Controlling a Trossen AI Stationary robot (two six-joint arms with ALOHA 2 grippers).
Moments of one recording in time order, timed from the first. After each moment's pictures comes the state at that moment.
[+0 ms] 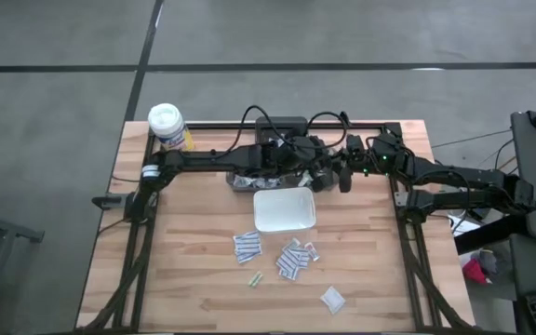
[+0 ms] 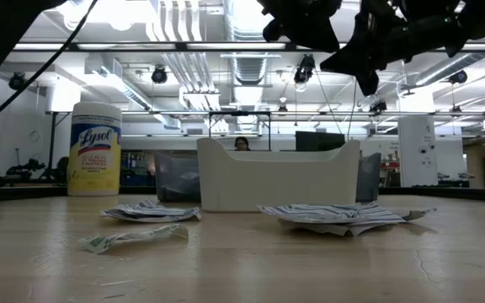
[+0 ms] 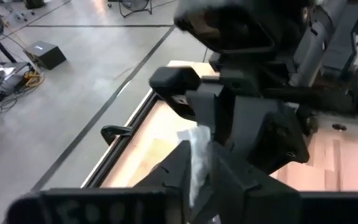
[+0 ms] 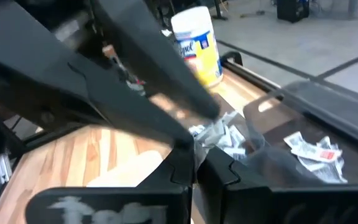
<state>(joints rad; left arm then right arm) 0.07 2.03 2.01 -0.36 -0.39 0.01 -0.37 0.92 0.53 0.18 -0.16 0.32</state>
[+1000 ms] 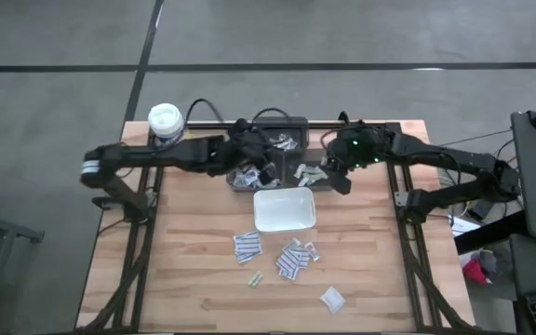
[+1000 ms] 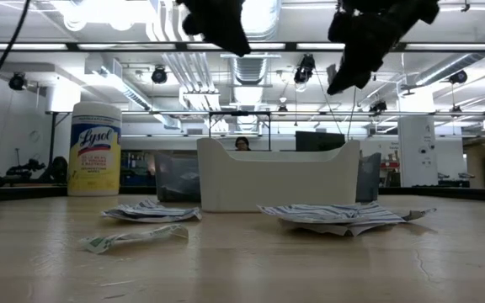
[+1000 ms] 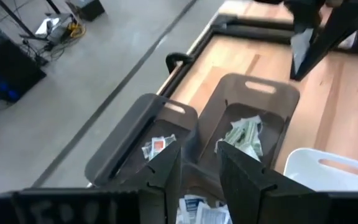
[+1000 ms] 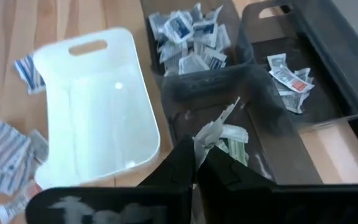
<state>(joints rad) 0.09 1.57 1.53 -0.55 -0.51 -0.08 -0.37 1.15 0.94 -0.58 -0.16 -0.07</state>
